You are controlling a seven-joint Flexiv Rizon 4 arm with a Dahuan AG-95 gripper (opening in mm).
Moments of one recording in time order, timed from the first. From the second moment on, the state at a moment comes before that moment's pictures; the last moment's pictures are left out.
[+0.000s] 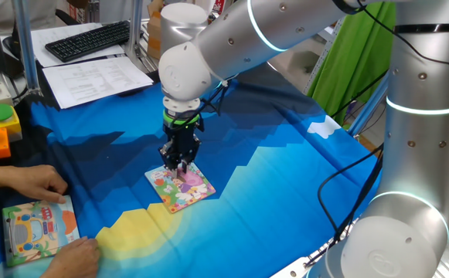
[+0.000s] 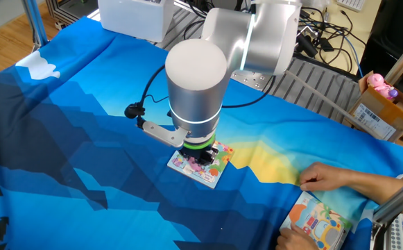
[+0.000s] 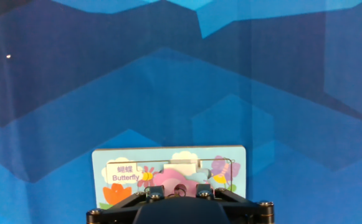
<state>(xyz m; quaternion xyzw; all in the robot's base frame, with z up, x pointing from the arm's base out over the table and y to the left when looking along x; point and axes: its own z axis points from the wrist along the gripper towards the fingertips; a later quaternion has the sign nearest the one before) 0.482 0.061 0.005 0.04 -0.99 0.01 0.10</state>
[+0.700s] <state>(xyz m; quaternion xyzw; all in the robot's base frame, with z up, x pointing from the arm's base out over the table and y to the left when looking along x) 0.483 0.059 0.005 0.03 -0.99 0.01 0.11</state>
